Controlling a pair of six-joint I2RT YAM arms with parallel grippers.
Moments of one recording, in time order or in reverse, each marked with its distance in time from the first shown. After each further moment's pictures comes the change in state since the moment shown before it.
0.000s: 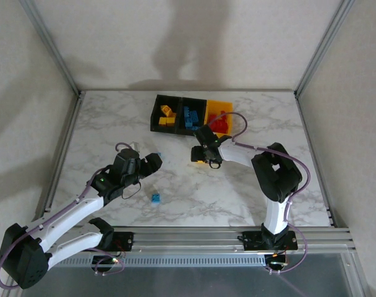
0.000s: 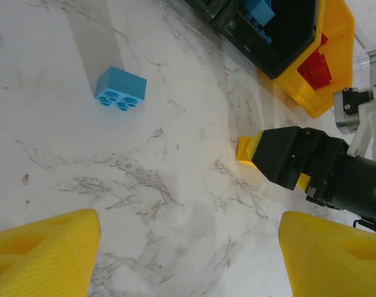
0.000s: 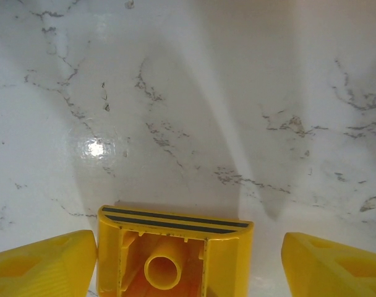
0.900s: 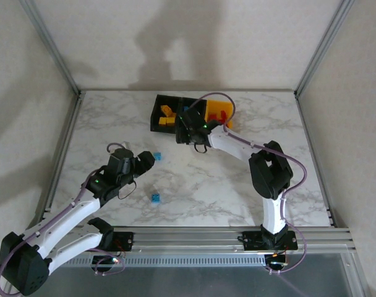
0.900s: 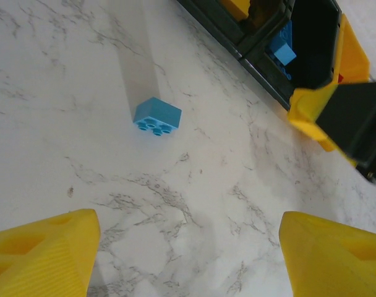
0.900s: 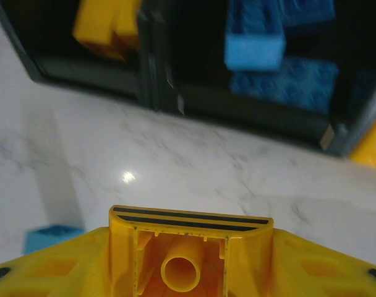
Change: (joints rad) left arm 0.065 -0.061 -0.004 -0.059 -0.056 -0.019; right arm 0.062 0.097 0.402 -0.094 0.008 -0.055
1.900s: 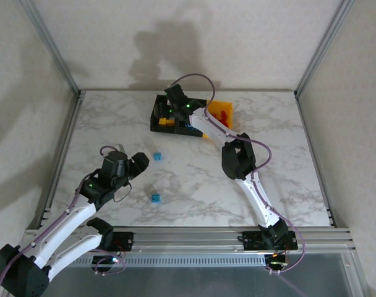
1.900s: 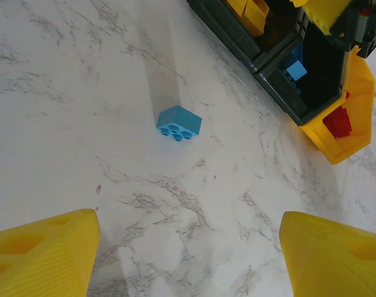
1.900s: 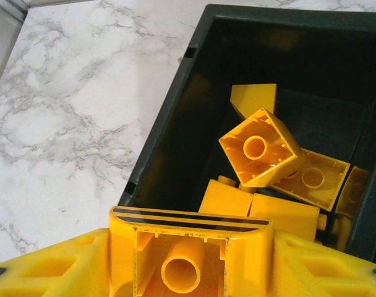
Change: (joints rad) left arm 0.042 -0.082 -0.020 -0.064 -0.004 -0.008; right arm -0.053 0.541 0.803 -0.064 -0.162 -0.047
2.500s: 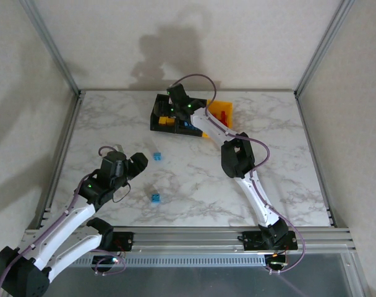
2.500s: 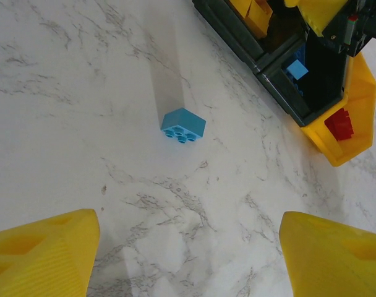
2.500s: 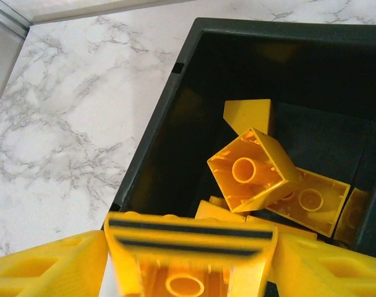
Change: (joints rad) left arm 0.013 -0.012 0.000 -0.014 0.000 0.000; right arm -0.020 0.044 0.030 0.051 -0.023 0.013
